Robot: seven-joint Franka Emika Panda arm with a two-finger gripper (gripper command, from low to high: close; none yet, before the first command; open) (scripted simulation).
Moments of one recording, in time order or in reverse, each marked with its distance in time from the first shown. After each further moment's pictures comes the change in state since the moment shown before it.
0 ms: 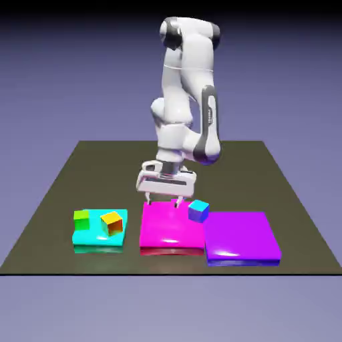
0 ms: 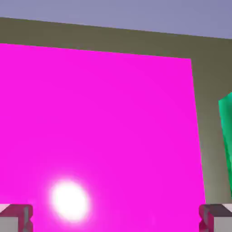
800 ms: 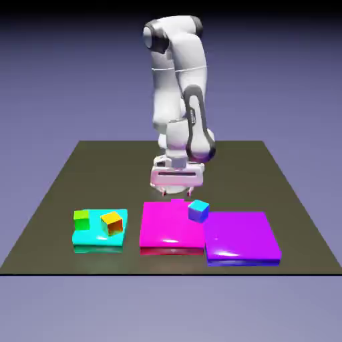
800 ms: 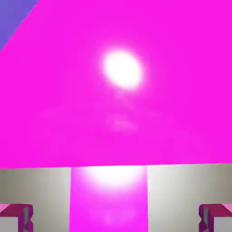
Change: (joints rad) arm -0.647 0.237 0.820 -0.063 0.763 0.102 -0.568
